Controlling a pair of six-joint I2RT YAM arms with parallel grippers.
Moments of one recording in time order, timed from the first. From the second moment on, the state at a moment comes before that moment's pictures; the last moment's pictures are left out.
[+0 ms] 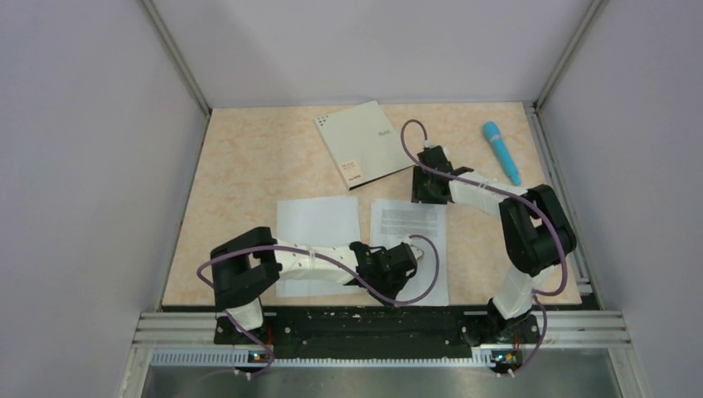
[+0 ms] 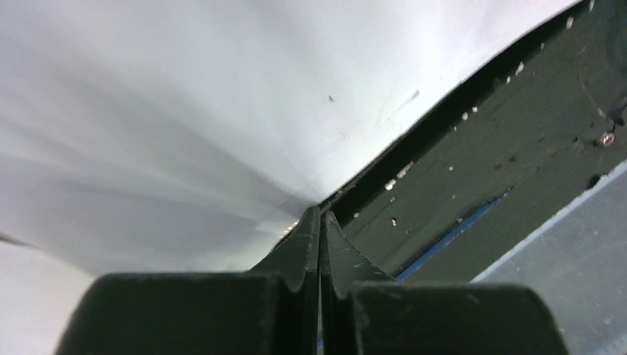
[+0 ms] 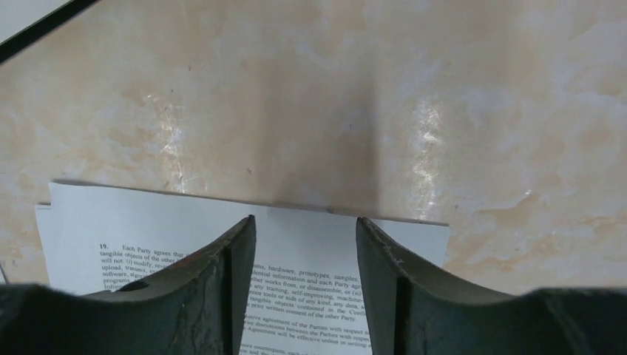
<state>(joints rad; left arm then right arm) -1.28 1.74 1.00 -0.40 0.11 -0.64 0.43 1.75 1.04 -0.27 0.17 0.43</state>
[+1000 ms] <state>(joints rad) -0.78 1.63 1.06 -0.46 0.27 -0.64 0.41 1.09 0.60 -0.52 0.00 0.65</state>
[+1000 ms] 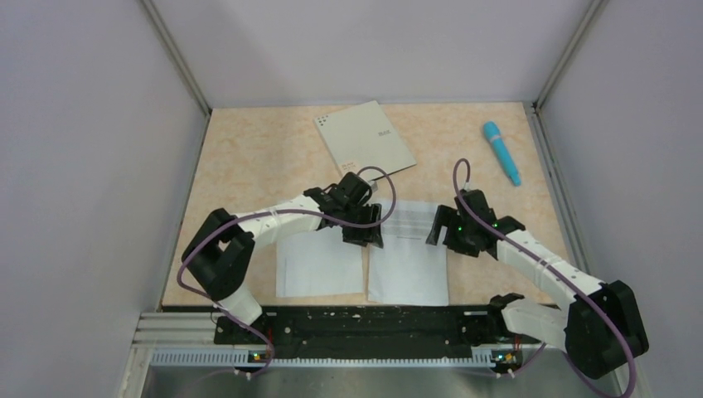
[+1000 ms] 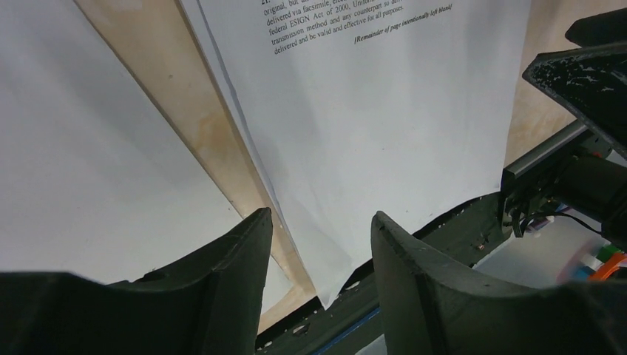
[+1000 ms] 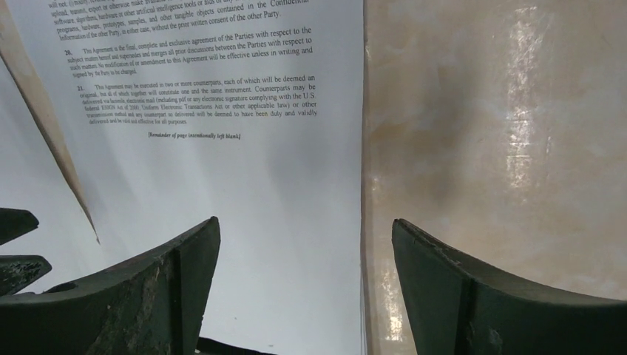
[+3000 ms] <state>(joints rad) -0.34 1.44 0.98 -0.53 -0.03 -0.65 0.80 1.54 1.03 -0.38 0.03 0.65</state>
